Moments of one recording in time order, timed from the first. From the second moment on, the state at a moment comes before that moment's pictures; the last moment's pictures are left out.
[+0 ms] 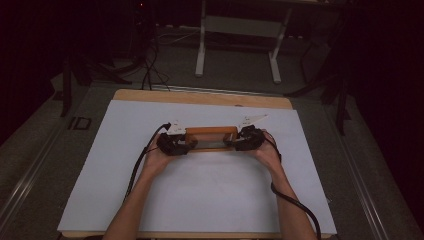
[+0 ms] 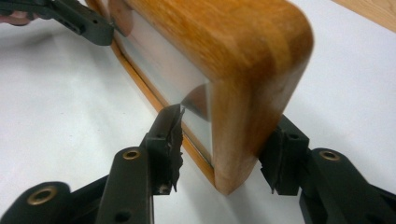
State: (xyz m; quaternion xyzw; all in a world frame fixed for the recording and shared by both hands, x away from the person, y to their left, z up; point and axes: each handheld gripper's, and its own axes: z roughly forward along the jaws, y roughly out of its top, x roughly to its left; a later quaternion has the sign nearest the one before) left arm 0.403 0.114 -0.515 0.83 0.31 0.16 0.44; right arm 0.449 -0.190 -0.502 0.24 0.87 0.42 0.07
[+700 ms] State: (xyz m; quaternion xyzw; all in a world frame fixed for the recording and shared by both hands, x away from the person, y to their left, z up) left arm 0.406 0.122 -0.515 0.81 0.32 0.11 0.47; right arm 0.440 -0.199 -0.504 0.25 0.86 0.45 0.03
